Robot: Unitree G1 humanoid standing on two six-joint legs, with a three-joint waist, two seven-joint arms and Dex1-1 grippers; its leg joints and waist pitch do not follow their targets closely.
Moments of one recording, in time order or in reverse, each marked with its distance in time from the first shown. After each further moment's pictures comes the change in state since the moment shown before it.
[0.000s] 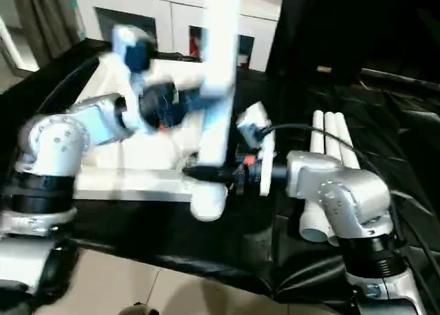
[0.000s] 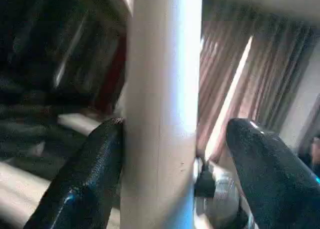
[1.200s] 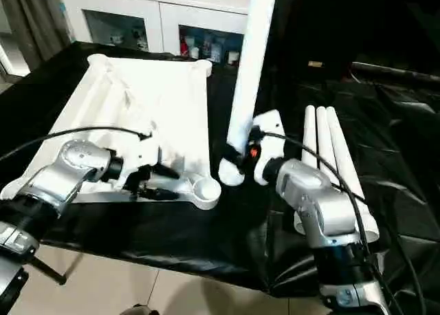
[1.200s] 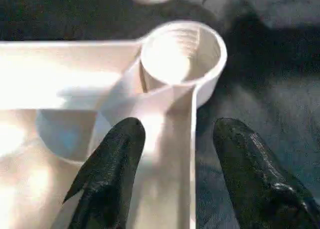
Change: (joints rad) left arm 0.120 0.336 -0.586 0.485 0.837 -0.848 -0.305; right arm 0.069 0.150 0.020 0.187 -0.328 -0.354 -0.373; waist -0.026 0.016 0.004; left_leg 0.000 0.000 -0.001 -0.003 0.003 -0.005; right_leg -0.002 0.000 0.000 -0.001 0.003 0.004
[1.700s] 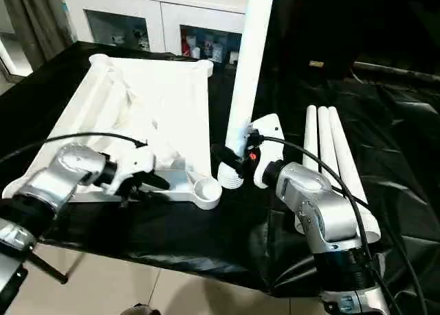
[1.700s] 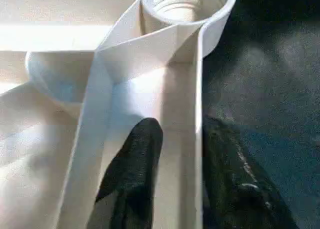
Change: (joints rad) left arm -0.037 0.011 -0.001 0.144 0.051 -0.090 -0.032; right arm 0.020 -0.002 0.008 -0.020 0.000 0.001 0.014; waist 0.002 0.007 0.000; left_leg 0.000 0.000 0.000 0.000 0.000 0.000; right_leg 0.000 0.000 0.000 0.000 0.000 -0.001
